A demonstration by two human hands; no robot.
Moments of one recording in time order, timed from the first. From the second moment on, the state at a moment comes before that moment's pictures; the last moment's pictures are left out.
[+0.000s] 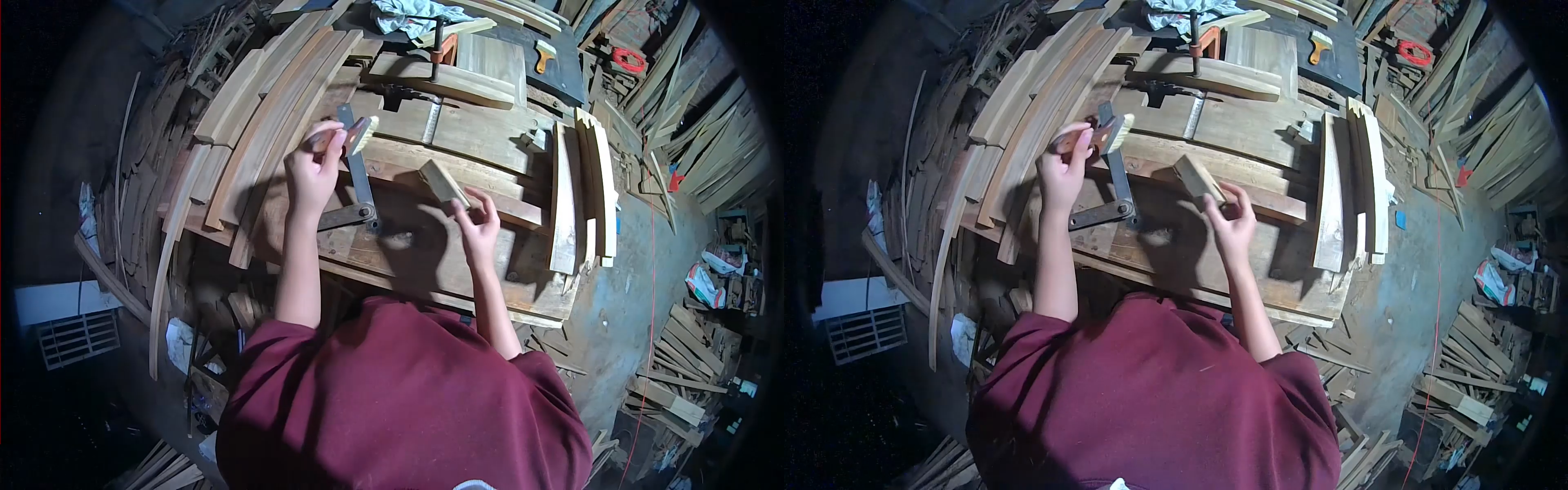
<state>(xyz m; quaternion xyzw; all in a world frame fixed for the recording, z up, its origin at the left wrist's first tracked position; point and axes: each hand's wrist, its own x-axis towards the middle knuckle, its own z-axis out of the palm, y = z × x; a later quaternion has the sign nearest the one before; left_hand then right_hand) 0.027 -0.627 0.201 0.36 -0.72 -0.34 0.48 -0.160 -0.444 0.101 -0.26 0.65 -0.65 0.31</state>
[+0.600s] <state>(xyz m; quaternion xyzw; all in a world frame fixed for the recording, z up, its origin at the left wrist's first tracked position) 0.012 -0.641 0.148 0.26 -0.95 -0.15 0.11 -0.179 -0.414 0.106 0.12 0.17 -0.72 0.66</state>
